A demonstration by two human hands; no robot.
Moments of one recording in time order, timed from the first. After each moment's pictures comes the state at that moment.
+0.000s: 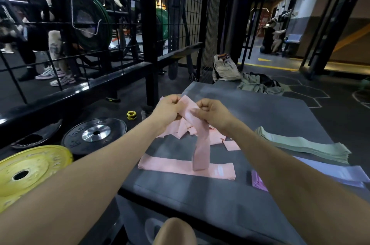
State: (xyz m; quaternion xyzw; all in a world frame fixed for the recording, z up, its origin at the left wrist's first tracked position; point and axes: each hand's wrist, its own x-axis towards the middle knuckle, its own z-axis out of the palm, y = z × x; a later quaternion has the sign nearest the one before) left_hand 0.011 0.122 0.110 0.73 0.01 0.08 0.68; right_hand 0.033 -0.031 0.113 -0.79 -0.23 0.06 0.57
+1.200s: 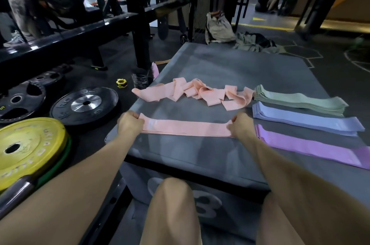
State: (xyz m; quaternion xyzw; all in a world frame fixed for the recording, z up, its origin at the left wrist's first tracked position) left_hand -0.004 0.204 -0.048 0.86 0.30 0.10 0.40; right_hand 0.020 -0.095 -0.034 -0.95 0.14 0.00 0.27
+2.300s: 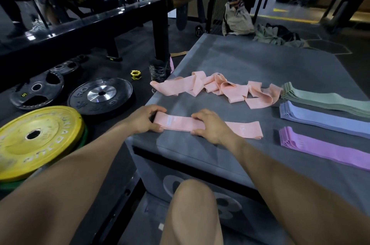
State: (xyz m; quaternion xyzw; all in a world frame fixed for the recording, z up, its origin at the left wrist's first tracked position) left_hand -0.001 0.263 -0.053 0.90 -0.01 -0.09 0.43; right_hand 0.019 0.020 -0.051 -0.94 -0.25 0.07 0.22
